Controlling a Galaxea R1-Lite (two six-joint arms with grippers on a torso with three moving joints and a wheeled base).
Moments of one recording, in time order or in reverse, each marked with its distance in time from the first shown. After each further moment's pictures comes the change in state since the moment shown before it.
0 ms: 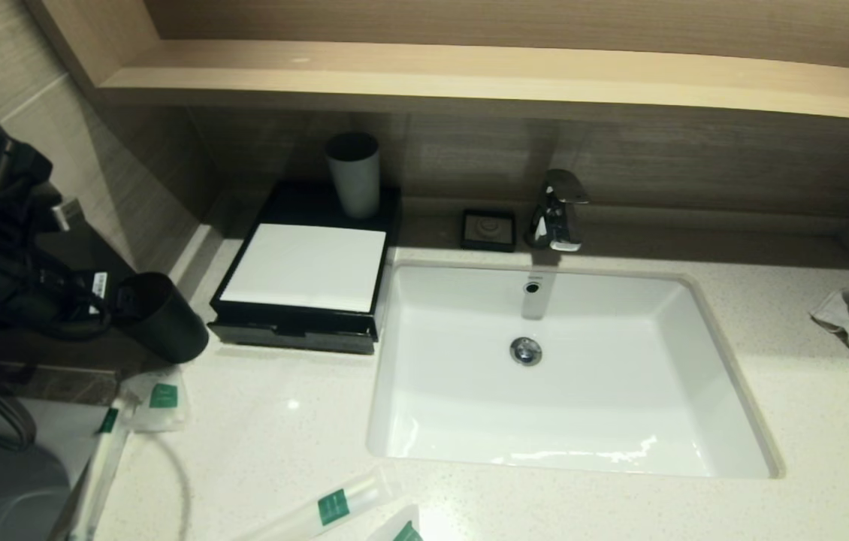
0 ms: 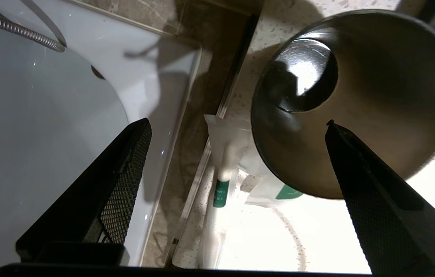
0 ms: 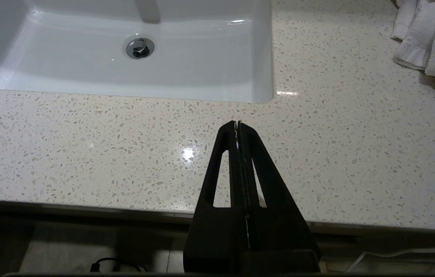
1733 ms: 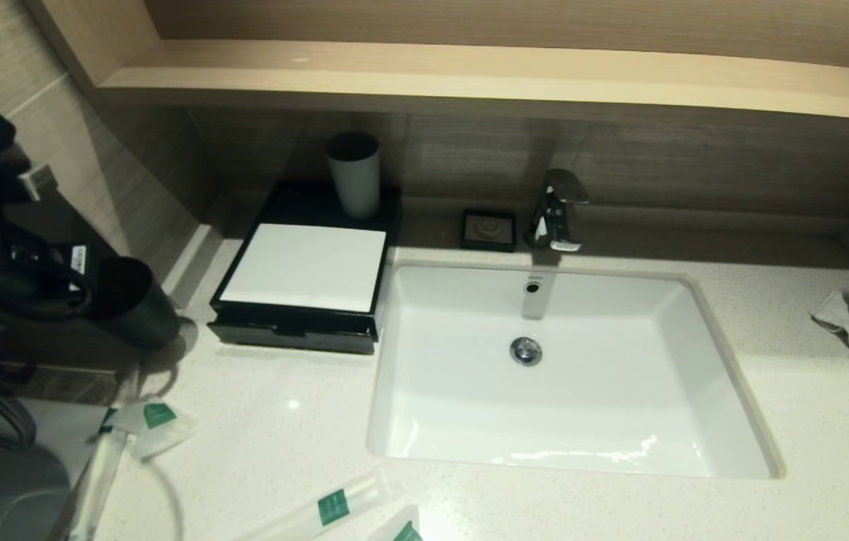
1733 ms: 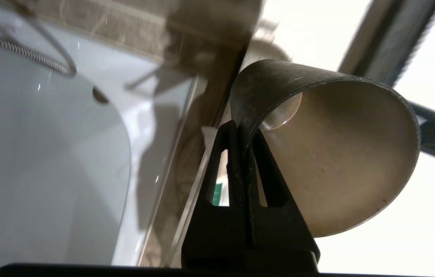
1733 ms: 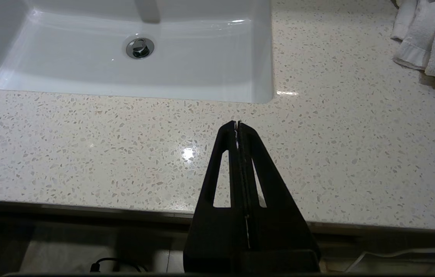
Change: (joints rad) left arm -0.004 -0.079 -0.036 0.000 -0.003 -0.016; right arm 0.000 0.000 0.000 0.000 0.000 0.000
